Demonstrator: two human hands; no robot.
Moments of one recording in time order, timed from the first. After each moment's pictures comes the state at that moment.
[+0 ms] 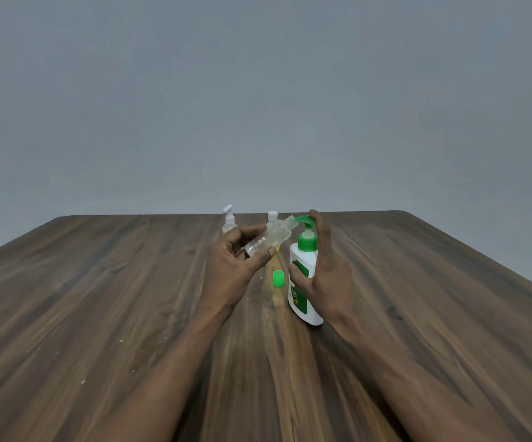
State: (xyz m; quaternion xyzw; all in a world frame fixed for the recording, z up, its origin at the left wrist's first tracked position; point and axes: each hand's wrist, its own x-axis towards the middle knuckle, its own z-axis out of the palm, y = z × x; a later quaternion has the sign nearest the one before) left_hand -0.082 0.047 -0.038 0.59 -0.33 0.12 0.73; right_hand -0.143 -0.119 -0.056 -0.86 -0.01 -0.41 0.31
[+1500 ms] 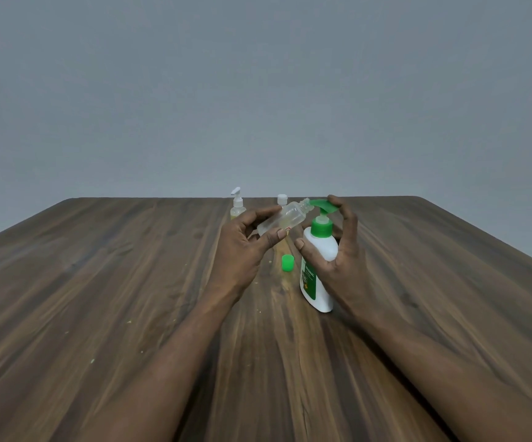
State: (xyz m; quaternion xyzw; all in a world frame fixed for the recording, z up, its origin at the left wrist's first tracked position) left_hand -0.072 0.045 -0.041 0.60 -0.34 0.10 0.72; right_hand -0.125 -0.130 -0.068 -0.75 -0.13 -0.47 0.45
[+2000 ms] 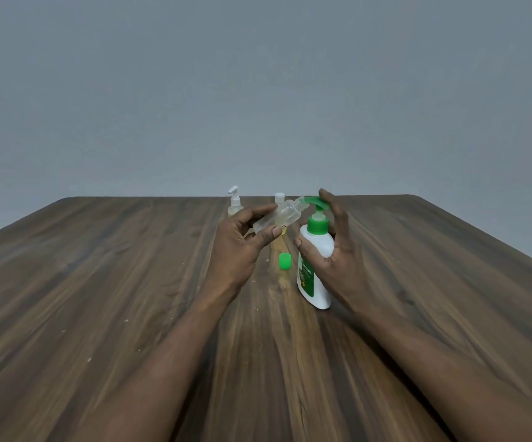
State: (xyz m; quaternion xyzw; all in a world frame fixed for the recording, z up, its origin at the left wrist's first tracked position) left_hand -0.074 0.045 -0.039 0.60 -0.33 0.10 0.72; right_hand -0.124 -0.133 -0.066 -0.76 -0.14 -0.47 0.42
